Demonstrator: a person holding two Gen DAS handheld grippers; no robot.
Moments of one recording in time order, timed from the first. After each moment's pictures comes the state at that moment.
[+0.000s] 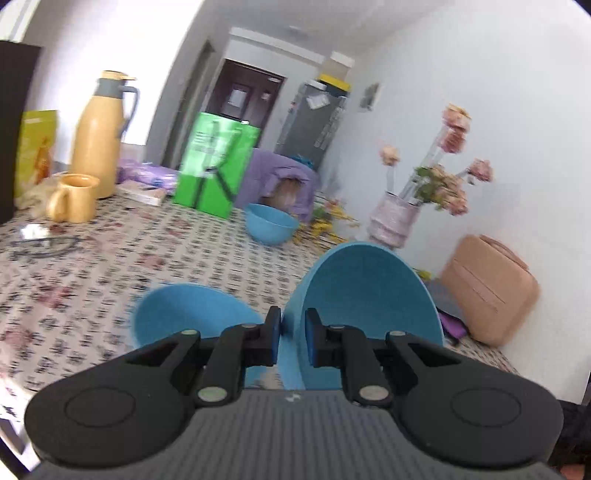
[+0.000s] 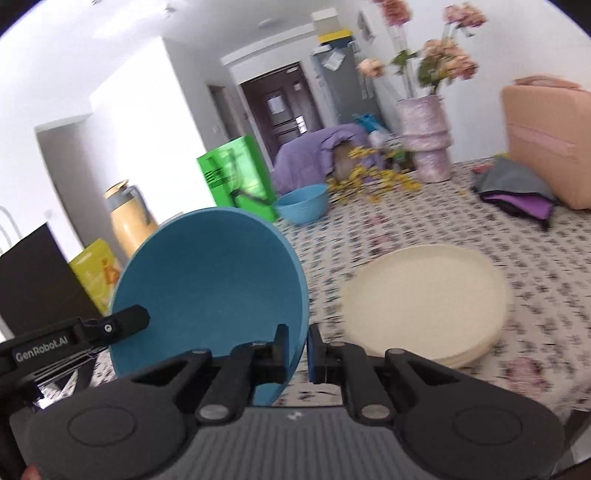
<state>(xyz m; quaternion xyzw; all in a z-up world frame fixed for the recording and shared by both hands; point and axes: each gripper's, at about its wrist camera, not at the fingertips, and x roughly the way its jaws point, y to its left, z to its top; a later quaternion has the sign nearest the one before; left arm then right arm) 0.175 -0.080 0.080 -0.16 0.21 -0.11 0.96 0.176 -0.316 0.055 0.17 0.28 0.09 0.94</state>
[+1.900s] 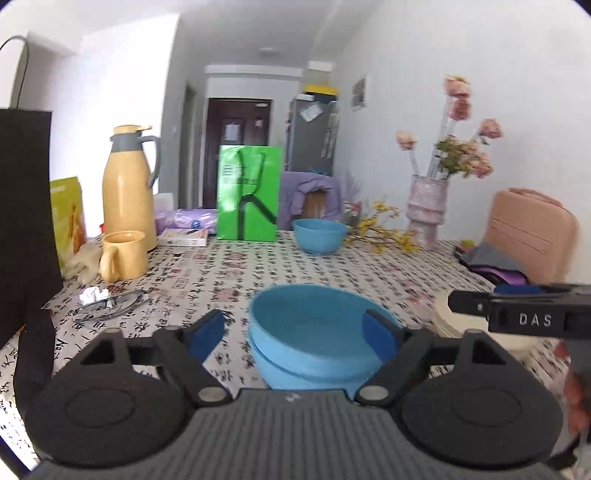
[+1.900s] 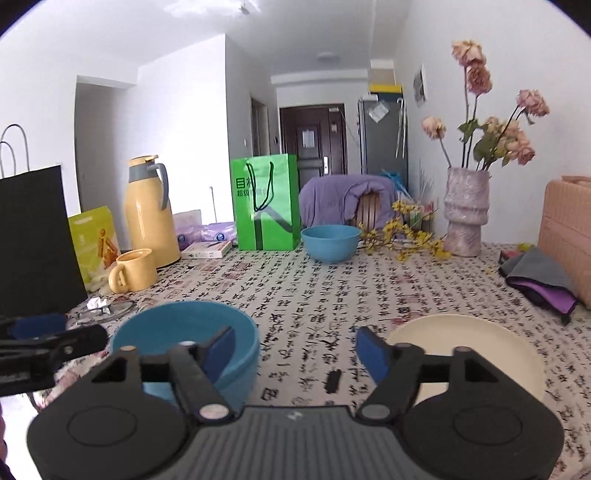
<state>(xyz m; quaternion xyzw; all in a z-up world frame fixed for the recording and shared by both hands) 0.155 -0.029 0.051 -0.01 0.17 -0.10 0.98 0.179 -0.260 0.043 0.02 0.19 0.07 0.98</state>
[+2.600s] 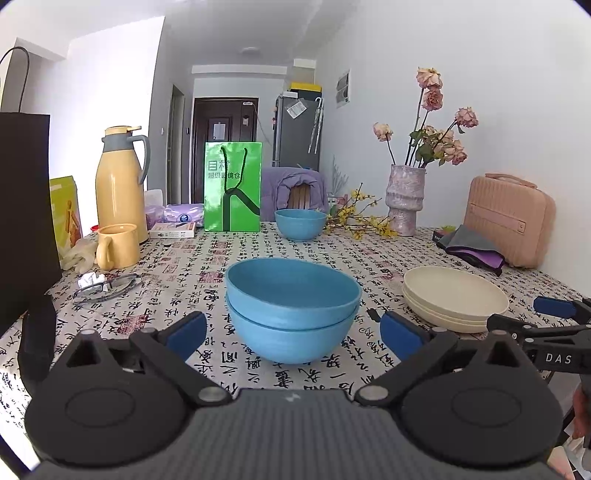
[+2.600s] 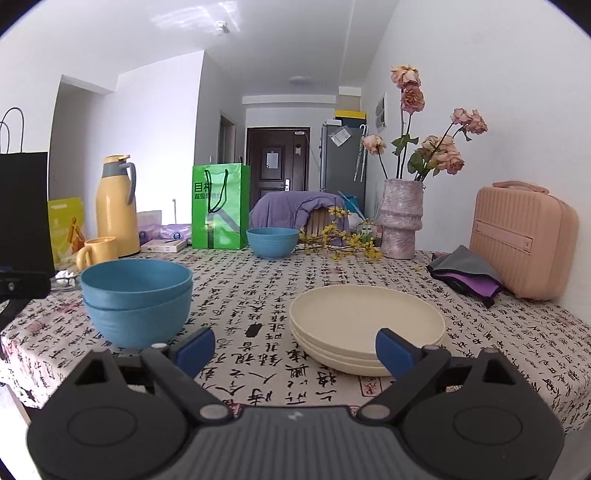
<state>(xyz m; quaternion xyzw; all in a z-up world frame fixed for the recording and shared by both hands) 0.115 -0.037 0.040 -0.01 0.17 -0.11 0.98 0.098 -0.303 0.006 0.00 0.16 0.00 0.99</state>
